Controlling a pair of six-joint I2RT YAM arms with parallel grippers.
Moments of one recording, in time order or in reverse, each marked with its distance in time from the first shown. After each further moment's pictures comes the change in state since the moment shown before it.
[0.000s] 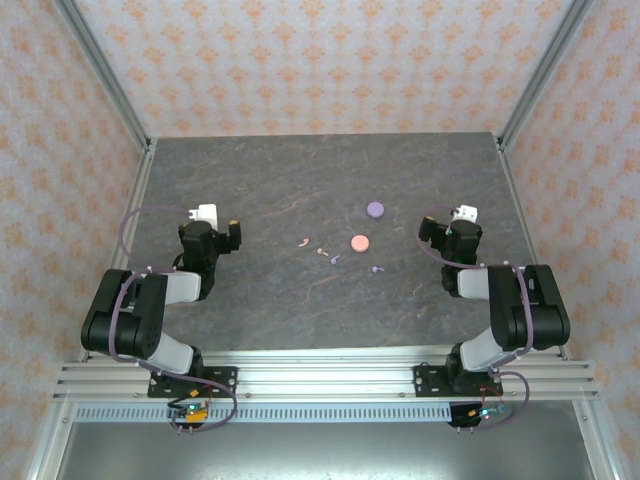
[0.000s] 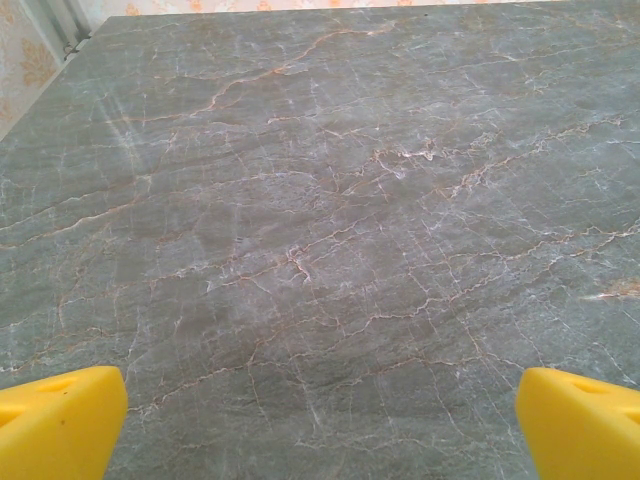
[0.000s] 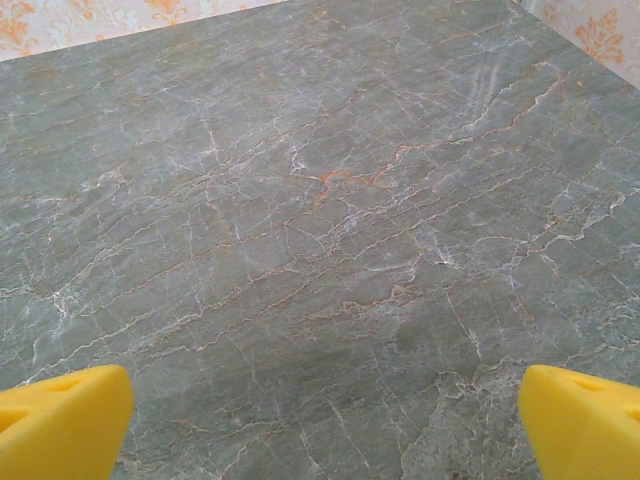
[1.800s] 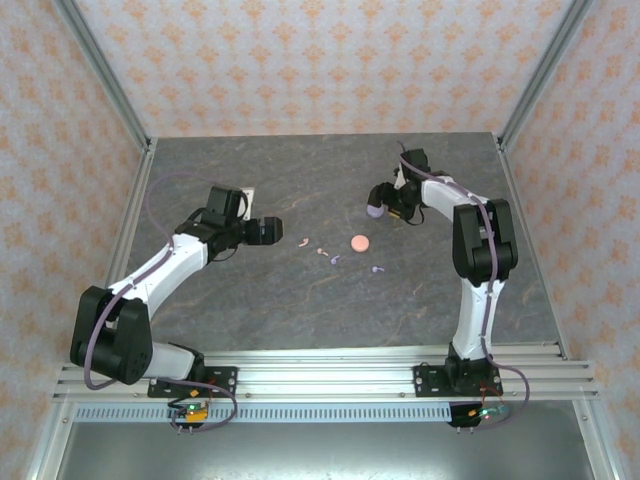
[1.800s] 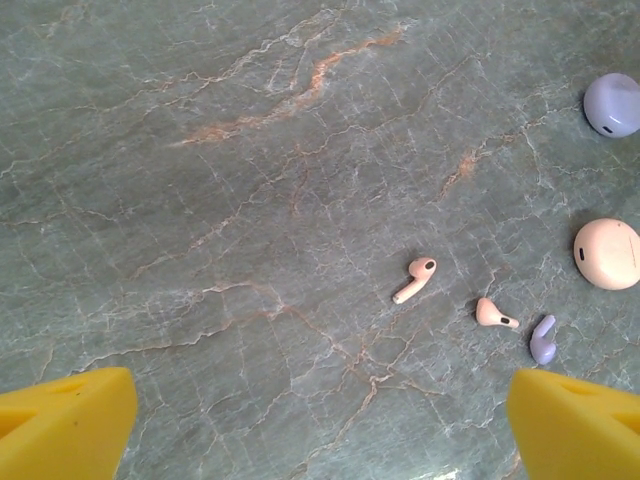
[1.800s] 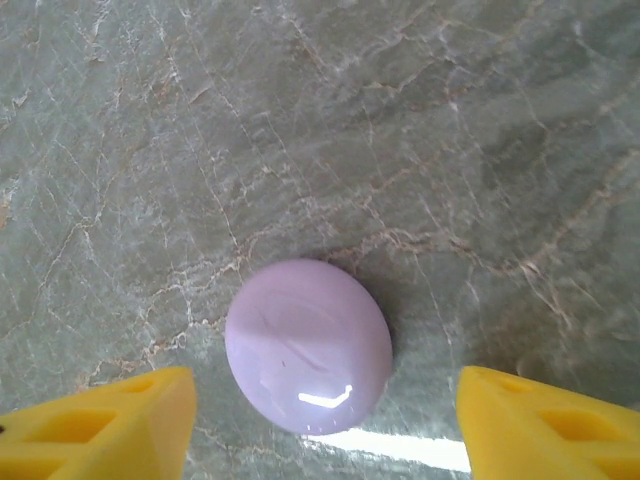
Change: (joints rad) left arm -0.211 -0.116 0.498 -1.025 0.372 -0.262; right arm 0.177 0.549 1.075 -1.191 -0.484 0.299
